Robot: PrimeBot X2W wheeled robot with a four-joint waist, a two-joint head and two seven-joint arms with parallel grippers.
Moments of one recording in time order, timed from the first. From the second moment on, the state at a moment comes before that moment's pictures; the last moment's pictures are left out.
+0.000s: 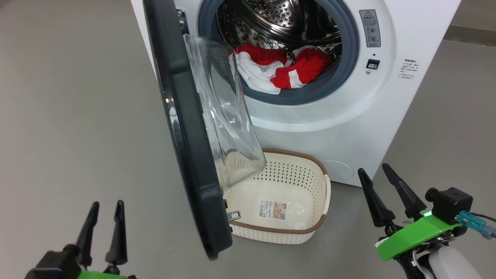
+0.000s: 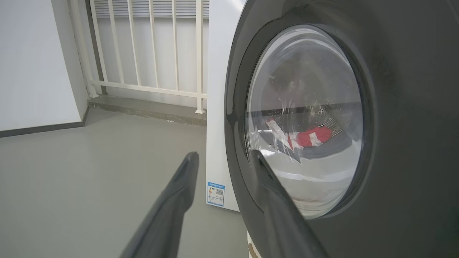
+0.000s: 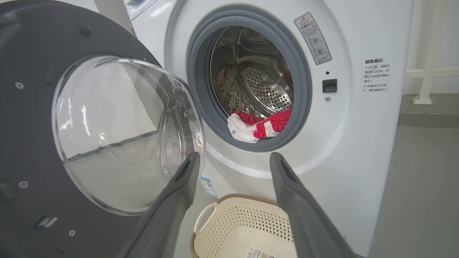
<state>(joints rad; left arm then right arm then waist) -0.02 0.06 -0.01 0.13 -0.23 -0.13 -0.25 -0.20 -0.26 0.21 0.26 0.55 0.13 -0.25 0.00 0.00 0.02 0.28</state>
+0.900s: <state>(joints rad) -0.05 0.06 -0.18 -0.36 -0.21 -0.13 -0.26 -0.20 -0.25 0.21 0.27 0.55 0.13 -0.25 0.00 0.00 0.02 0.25</state>
